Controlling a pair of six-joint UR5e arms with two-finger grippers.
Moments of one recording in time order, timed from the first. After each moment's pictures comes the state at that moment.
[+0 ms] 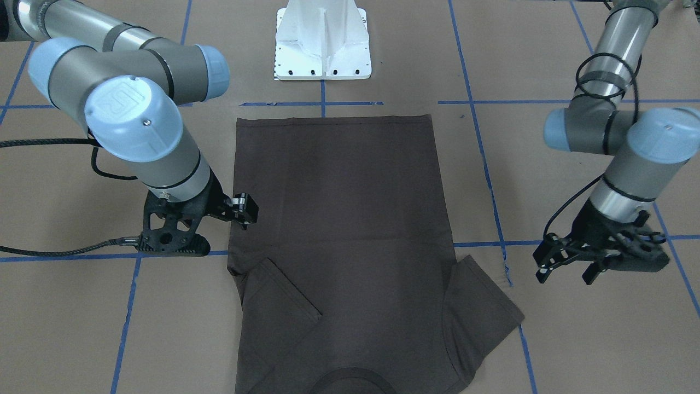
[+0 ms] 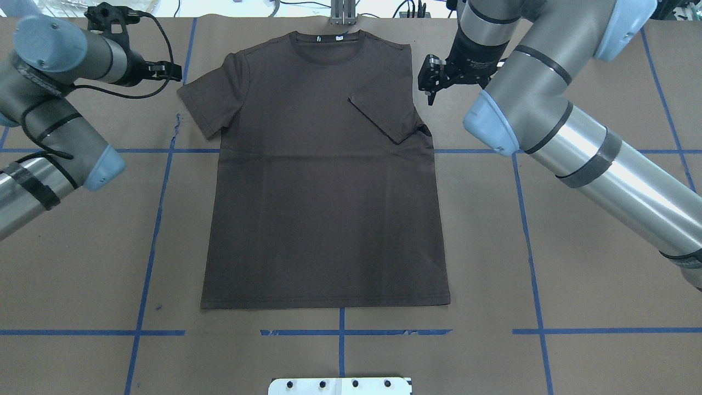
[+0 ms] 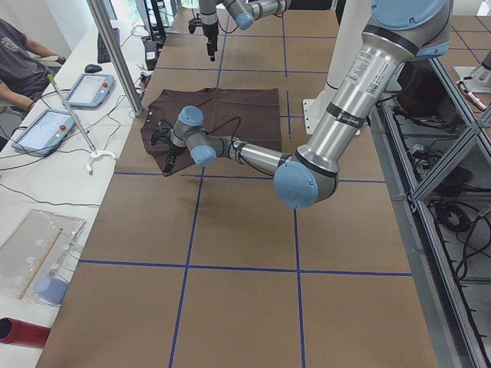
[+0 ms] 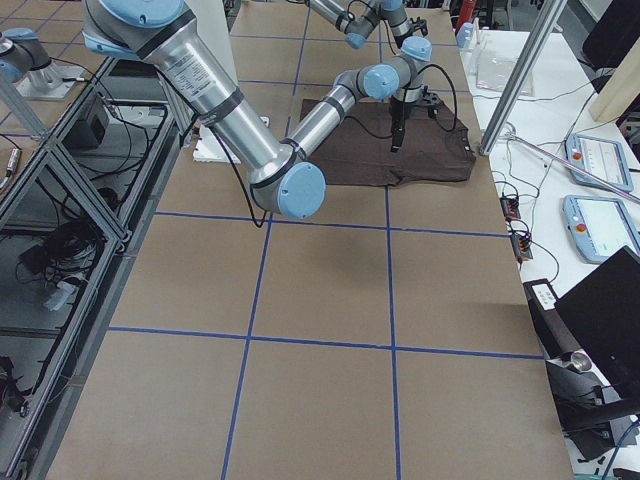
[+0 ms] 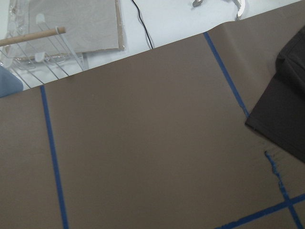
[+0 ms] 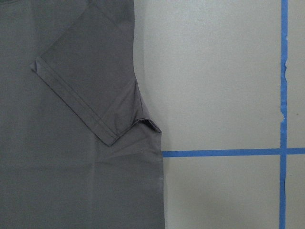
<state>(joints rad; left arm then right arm) -0.94 -2.11 -1.20 -2.32 -1.76 -0.97 0.92 -0.82 1.61 -1.84 2.18 0.83</state>
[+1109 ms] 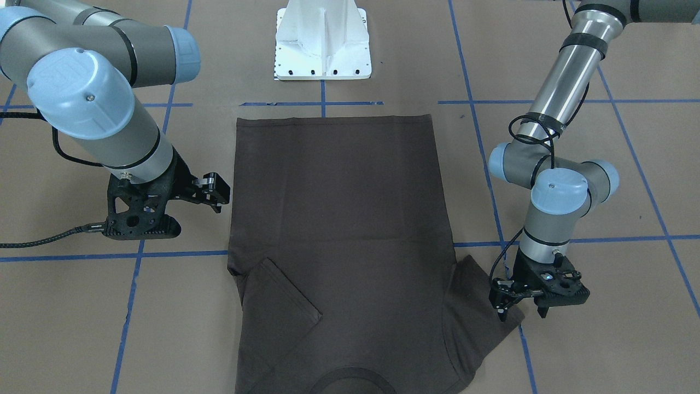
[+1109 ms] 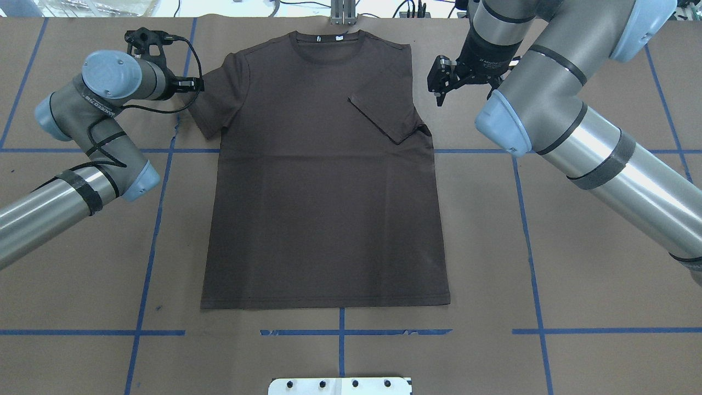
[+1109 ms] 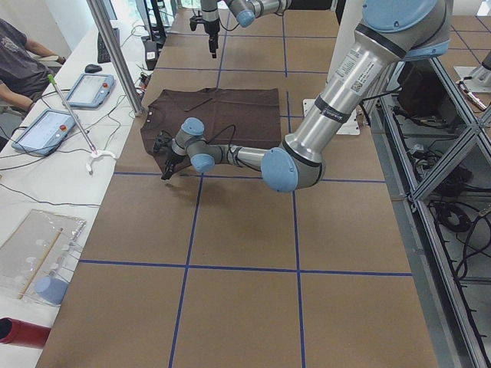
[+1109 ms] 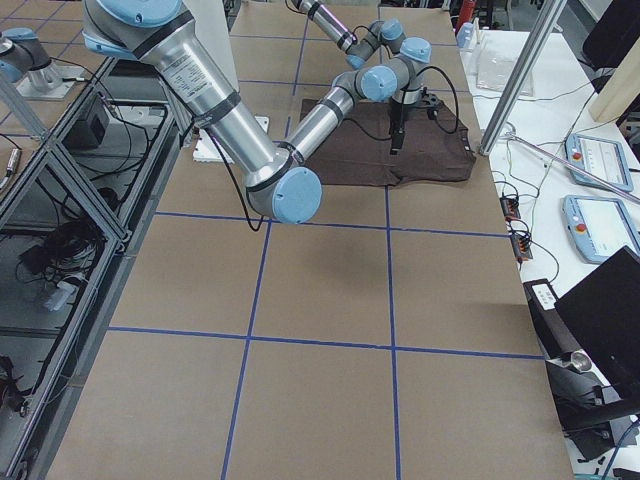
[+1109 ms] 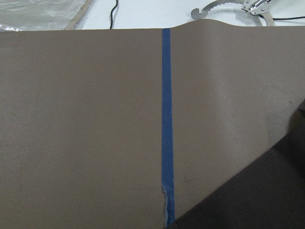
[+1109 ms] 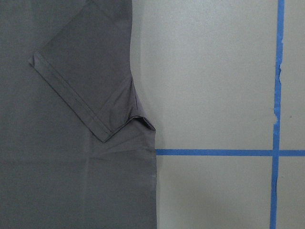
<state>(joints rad) -0.88 -2.21 -0.97 -2.44 -1.65 -0.99 0.93 -0.84 1.62 -1.84 2.19 0.81</state>
